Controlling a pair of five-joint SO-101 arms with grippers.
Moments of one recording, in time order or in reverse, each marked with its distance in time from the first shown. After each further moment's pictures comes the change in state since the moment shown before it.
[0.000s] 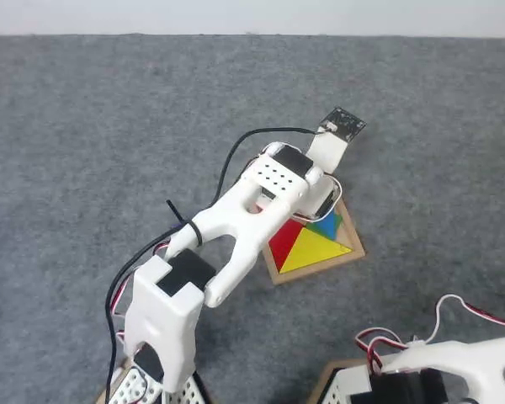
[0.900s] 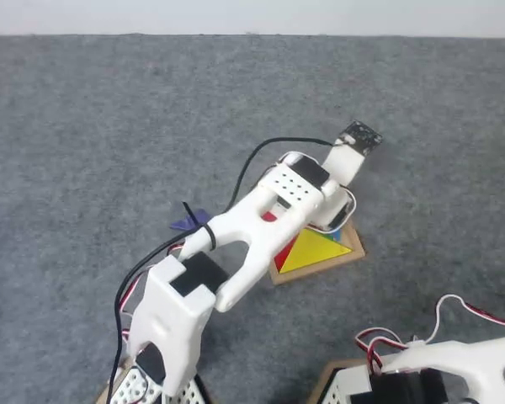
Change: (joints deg) left arm 5.1 3.7 -1.3 -1.0 0.1; right arm 0.0 0.0 0.0 0.0 0.1
